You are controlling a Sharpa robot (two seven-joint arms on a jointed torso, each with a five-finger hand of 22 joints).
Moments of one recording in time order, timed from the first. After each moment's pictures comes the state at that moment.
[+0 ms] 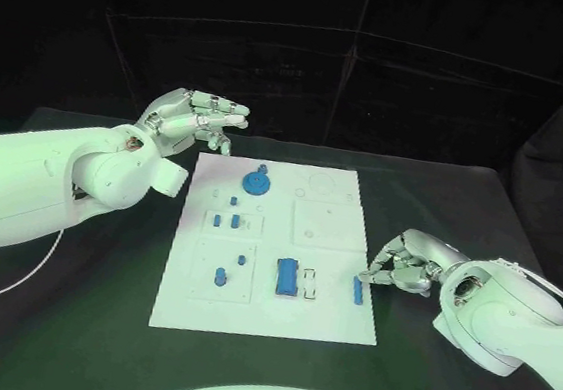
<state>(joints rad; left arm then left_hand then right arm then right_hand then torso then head) 1.21 -0.78 -0.06 1.31 -0.07 -0.06 0.43 1.29 -0.07 0.36 -0.09 0.05 1.00 0.18 0.16 0.07 1.06 0.11 0.32 0.08 1.20 0.02 1.04 0.54 0.17 1.21 0.12 0.60 0.69 0.99 -1.14 -0.03 1.87 -1.36 -0.34 -0.49 1.28 -0.01 -0.22 0.17 0.23 1.04 0.08 0.32 0.24 1.41 0.00 1.09 1.22 1.47 -0.07 1.52 1.31 0.14 1.25 0.05 1.26 0.84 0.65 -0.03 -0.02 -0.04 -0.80</state>
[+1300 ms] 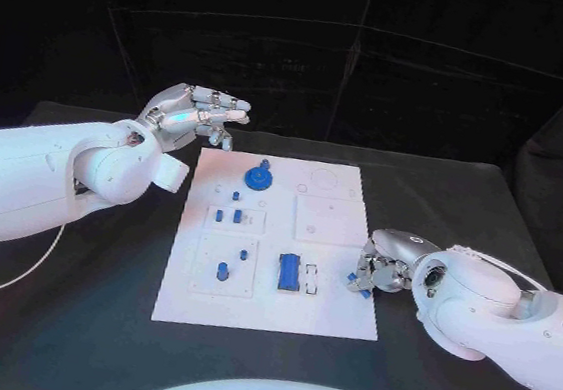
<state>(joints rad) 1.21 -0.78 -0.06 1.31 -0.07 -0.06 0.43 1.29 -0.07 0.36 -0.09 0.05 1.00 0.18 0.16 0.07 1.06 0.11 0.32 0.08 1.20 0.02 1.04 0.54 0.17 1.21 0.12 0.60 0.69 0.98 -1.01 -0.02 1.82 -1.58 -0.15 -0.56 1.41 0.03 -0.19 0.07 0.24 1.06 0.08 0.29 0.26 1.41 0.00 1.08 1.23 1.47 -0.07 1.52 1.31 0.14 1.25 0.05 1.26 0.85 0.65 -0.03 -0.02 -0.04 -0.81</state>
